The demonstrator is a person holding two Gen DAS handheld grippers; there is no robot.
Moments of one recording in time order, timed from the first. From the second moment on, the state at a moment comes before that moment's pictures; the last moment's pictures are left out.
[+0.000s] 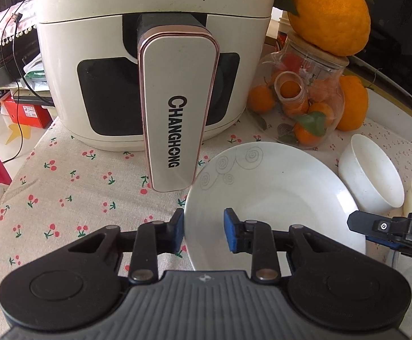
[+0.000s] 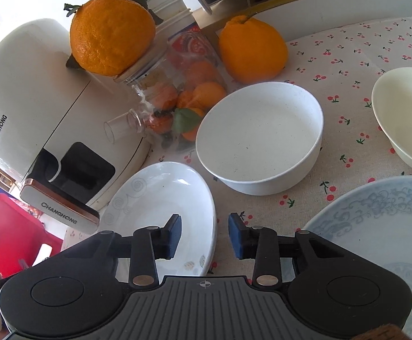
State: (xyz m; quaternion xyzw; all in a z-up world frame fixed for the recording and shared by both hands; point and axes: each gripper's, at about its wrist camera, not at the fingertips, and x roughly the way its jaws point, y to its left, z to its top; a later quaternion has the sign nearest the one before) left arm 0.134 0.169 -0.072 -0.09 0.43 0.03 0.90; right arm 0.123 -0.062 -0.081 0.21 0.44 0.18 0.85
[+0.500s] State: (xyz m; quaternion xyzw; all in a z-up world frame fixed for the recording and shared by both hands) left arm 0.129 0.186 -0.071 -0.13 0.42 0.03 0.90; right arm 0.122 -0.062 -0.078 0.21 0.42 0.19 0.86
